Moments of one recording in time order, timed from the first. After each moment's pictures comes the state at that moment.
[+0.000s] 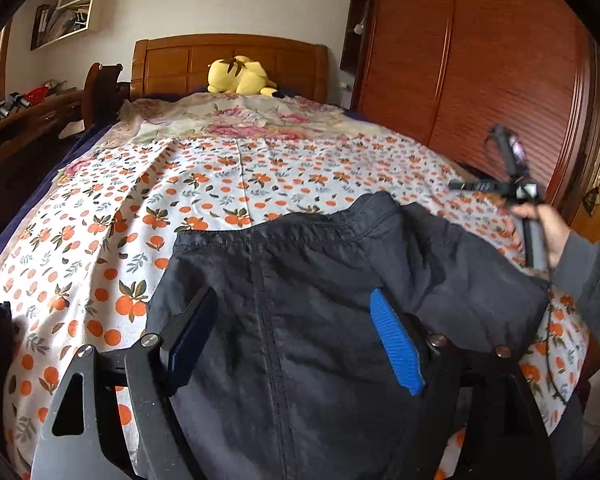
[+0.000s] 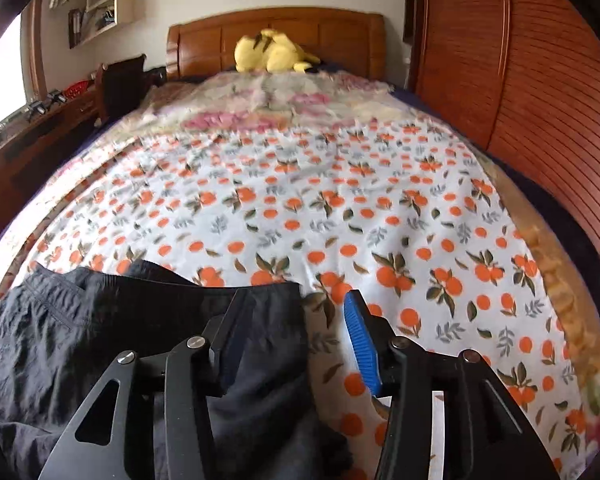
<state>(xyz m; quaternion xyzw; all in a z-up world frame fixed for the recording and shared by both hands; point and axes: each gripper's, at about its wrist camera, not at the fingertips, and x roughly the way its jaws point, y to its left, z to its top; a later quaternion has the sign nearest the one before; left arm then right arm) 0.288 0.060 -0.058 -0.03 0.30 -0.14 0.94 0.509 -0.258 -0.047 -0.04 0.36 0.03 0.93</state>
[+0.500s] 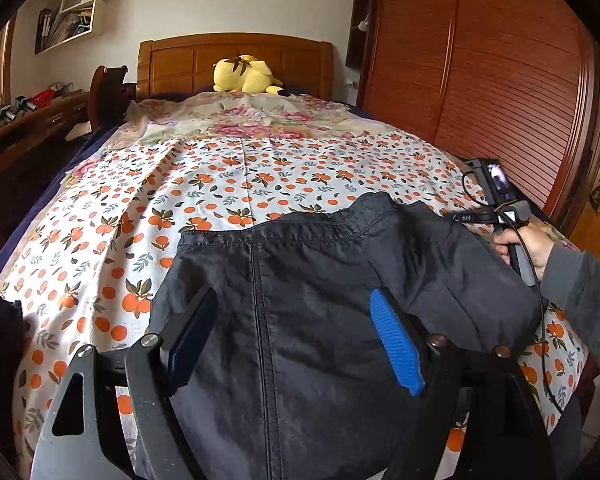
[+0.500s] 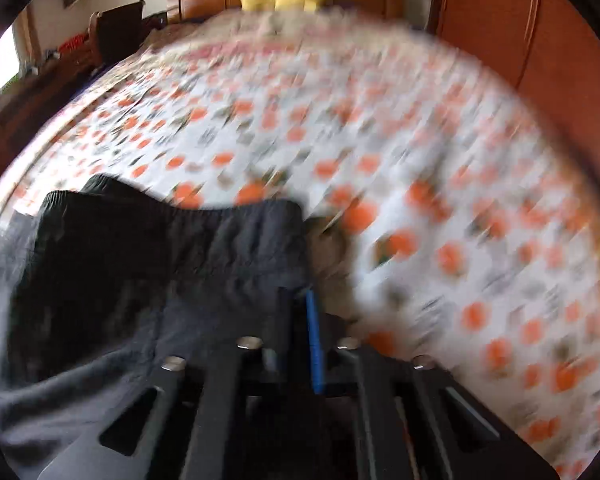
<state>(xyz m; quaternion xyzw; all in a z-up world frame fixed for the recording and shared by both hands) 0.281 0.051 -0.050 -0.02 0.31 -0.12 0.94 0.527 -0.265 -0.092 -0.06 0.40 0.02 0.91</state>
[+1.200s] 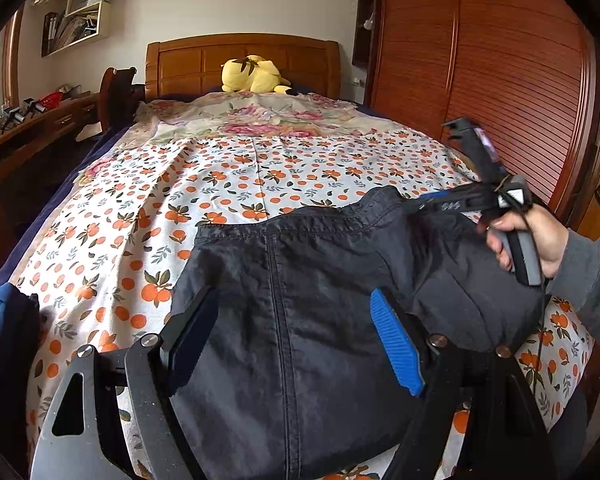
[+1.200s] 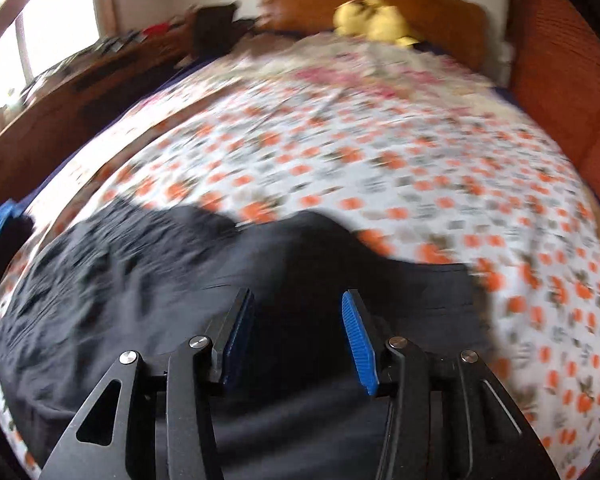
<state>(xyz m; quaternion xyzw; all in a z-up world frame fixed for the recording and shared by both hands) 0.263 0.063 -0.050 -0.01 0.31 -0.10 0.94 0.479 -0.150 -0.061 -0.09 0.41 0.19 0.89</state>
